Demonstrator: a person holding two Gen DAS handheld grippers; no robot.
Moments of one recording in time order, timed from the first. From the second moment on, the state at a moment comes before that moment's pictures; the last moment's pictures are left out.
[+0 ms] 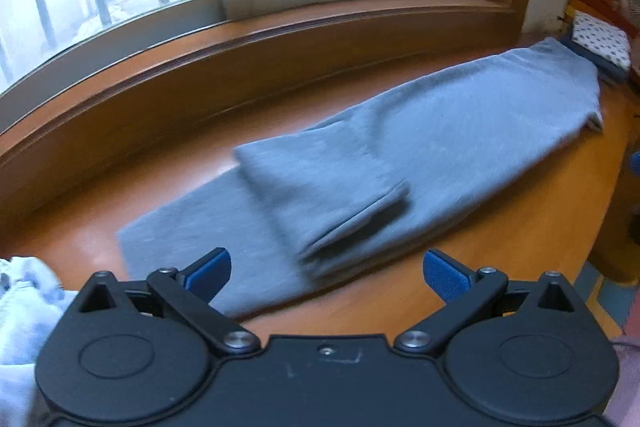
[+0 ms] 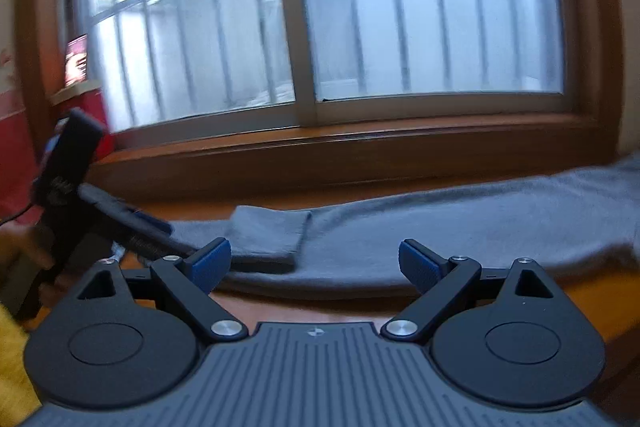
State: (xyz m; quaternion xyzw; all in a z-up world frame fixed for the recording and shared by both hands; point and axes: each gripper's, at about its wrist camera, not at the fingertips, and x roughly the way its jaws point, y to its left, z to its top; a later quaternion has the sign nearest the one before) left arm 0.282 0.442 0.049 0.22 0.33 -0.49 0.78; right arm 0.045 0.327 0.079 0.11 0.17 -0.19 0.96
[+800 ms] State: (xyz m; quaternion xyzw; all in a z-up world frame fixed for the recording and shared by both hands) left arm 0.366 0.540 0.085 0.18 0.32 -0.49 0.79; right arm 0.138 0.455 0.076 0.17 0.16 -0.23 0.95
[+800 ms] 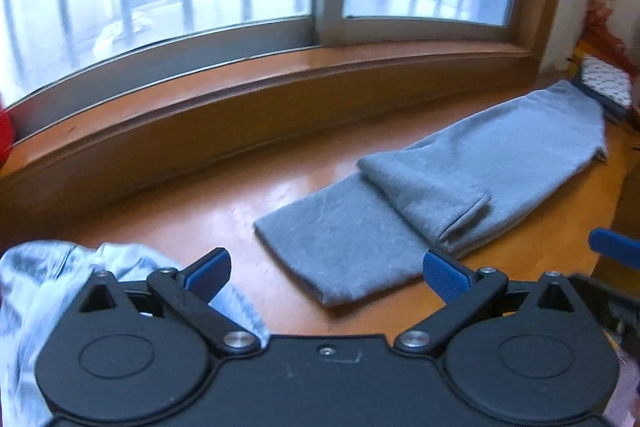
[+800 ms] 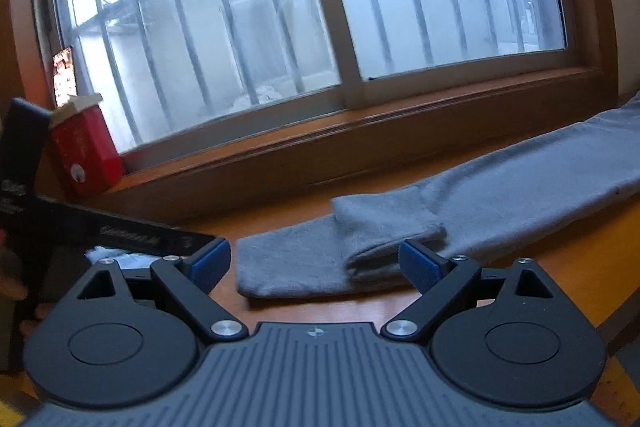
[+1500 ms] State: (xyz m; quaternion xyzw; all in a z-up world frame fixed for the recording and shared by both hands) left arm 0.436 0.552 0.062 0.22 0.30 -0.60 0.71; right arm 0.224 0.508 0.046 0.16 0.20 -0.32 0.91
